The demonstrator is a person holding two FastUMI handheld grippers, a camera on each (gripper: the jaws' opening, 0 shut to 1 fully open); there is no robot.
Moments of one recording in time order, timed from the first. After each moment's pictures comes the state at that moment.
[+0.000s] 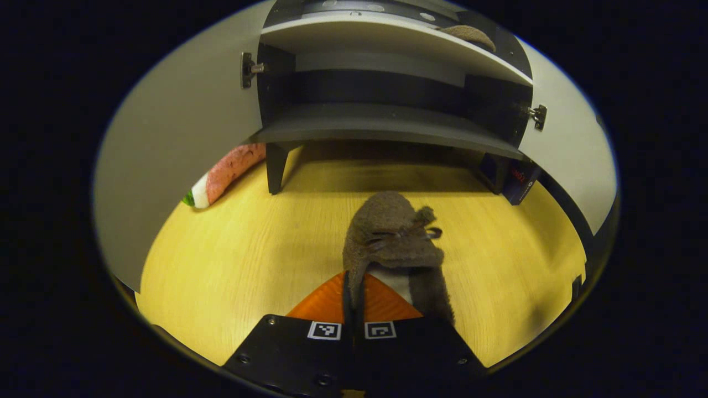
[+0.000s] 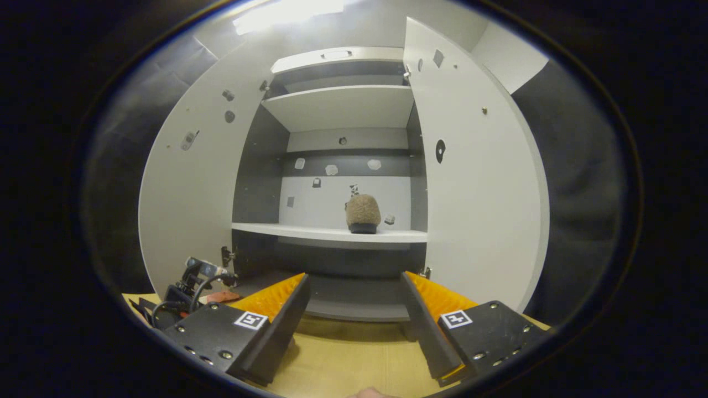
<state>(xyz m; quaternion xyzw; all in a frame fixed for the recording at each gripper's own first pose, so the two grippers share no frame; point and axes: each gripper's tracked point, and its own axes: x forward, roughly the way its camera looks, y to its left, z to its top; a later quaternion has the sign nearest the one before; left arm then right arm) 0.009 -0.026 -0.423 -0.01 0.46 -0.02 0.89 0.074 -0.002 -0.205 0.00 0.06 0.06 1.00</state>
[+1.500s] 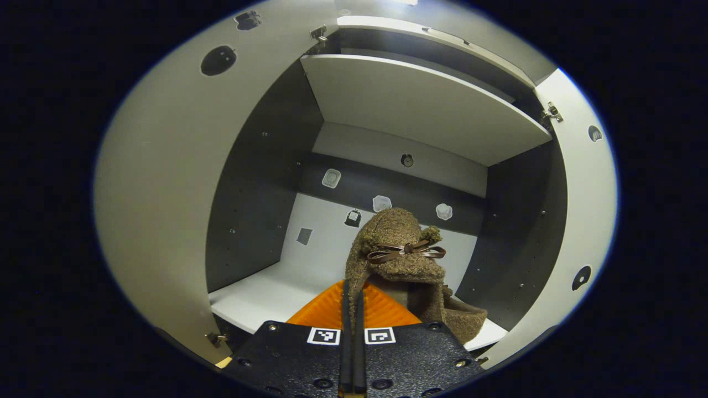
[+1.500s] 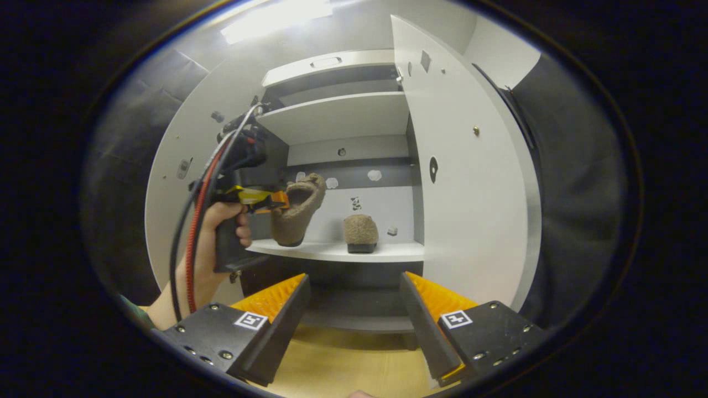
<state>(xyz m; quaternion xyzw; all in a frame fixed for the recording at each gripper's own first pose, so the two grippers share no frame) 0.326 -0.065 -0.099 -0.12 0.06 0.04 0.99 0.092 -0.015 -0.168 0.03 0.06 0.09 0.99</state>
